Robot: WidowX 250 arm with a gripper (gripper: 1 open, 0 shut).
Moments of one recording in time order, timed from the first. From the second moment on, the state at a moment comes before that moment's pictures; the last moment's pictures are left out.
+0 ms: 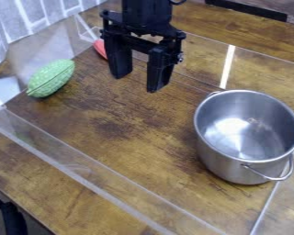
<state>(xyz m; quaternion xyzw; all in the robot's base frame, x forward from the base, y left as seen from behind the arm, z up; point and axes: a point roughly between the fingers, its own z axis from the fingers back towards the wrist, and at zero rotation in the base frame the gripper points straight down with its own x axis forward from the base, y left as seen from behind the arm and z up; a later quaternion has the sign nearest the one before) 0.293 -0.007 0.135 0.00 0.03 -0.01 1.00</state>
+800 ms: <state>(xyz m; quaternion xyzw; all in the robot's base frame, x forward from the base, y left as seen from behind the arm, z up) 0.290 0.035 0.088 0.00 0.10 0.03 0.99</state>
